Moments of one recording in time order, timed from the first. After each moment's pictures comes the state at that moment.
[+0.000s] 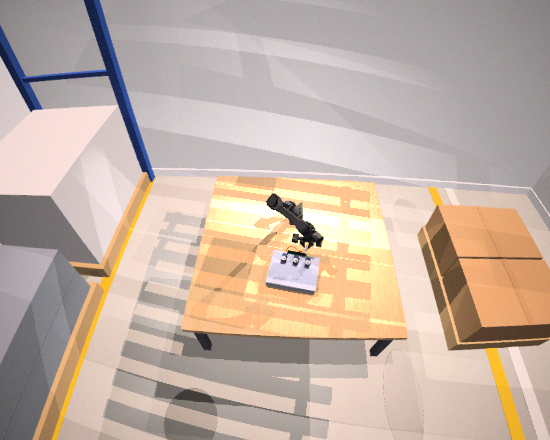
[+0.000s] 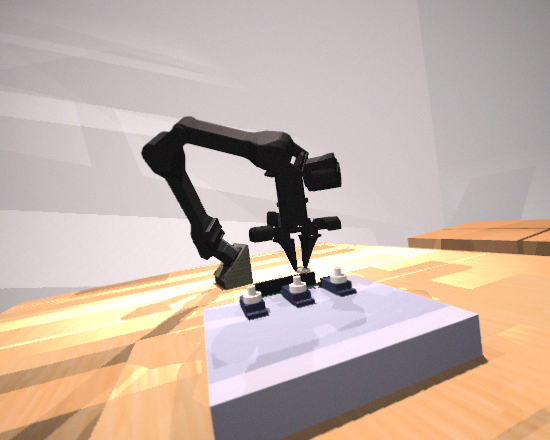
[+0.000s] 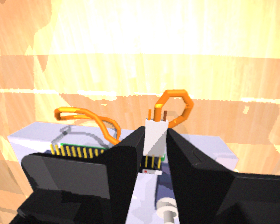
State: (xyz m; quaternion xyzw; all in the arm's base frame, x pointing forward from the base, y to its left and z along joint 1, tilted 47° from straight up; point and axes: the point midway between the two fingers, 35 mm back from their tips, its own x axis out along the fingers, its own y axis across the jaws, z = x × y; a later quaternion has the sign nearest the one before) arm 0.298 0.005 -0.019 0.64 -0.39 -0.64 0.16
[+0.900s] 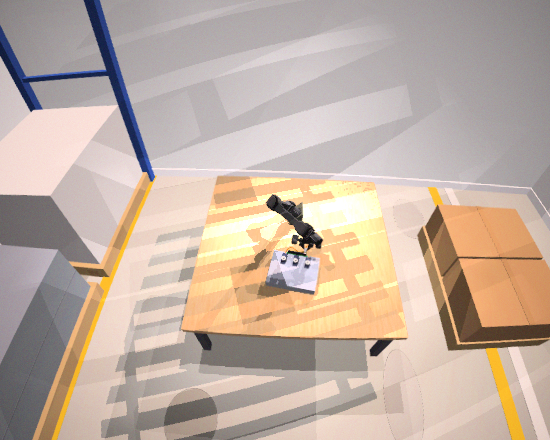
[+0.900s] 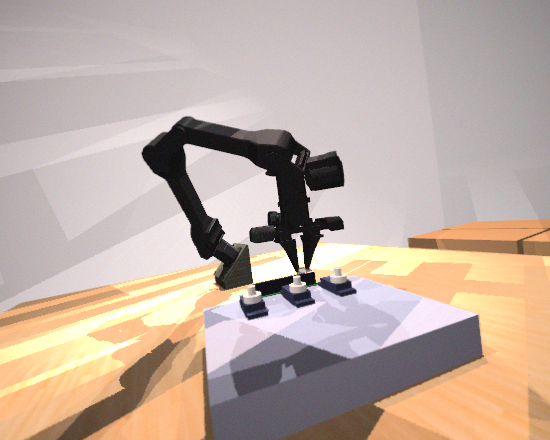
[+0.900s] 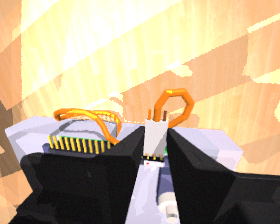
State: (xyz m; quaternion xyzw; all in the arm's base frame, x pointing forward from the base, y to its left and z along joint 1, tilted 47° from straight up) arm 0.309 0.000 -0.017 0.64 -0.39 -0.64 0.16
